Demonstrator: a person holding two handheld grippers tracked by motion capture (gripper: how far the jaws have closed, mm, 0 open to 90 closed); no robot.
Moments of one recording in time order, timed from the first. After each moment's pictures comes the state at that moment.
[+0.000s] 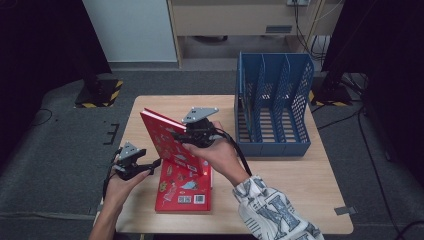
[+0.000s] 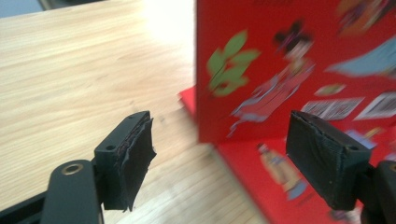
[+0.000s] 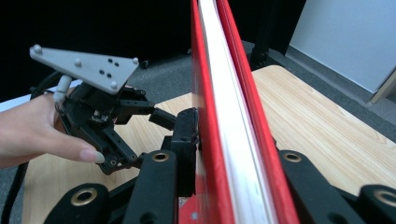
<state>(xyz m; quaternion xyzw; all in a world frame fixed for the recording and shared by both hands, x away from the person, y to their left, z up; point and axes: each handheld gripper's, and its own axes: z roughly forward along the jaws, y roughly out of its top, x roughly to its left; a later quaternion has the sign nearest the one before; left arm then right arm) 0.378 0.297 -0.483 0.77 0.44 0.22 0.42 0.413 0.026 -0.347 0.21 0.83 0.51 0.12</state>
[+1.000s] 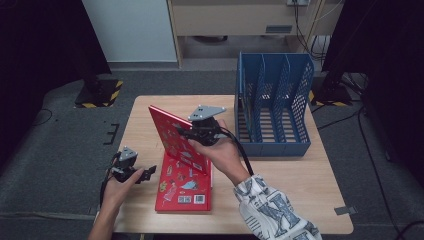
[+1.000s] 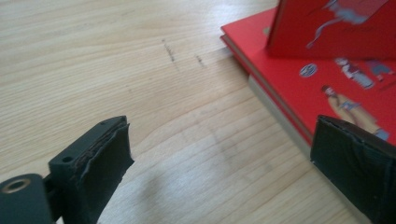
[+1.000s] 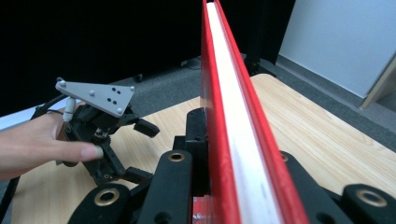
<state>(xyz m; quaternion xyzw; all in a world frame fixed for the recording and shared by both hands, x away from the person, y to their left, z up) 0.385 0.315 -0.510 0.78 0.48 0.20 0.35 0.419 0.013 -0.349 0.23 0.81 0.53 0.13</state>
